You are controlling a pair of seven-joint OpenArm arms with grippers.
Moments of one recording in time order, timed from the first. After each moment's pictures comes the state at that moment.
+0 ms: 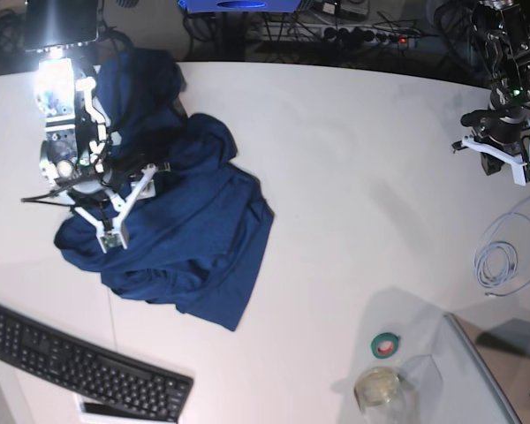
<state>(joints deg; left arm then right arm) 19.2 -17.3 -27.8 83.4 -18.1 -9.7 22.9 -3.5 4.8 -1.1 87.7 0.4 9.2 -55.1</state>
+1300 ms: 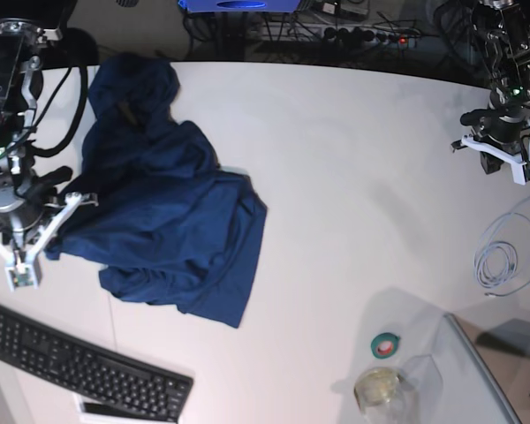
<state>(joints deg) 19.1 -17.2 -27.9 83.3 -18.0 -9.7 22.9 -4.9 7.5 14.1 113.9 0.8 16.5 -65.1</state>
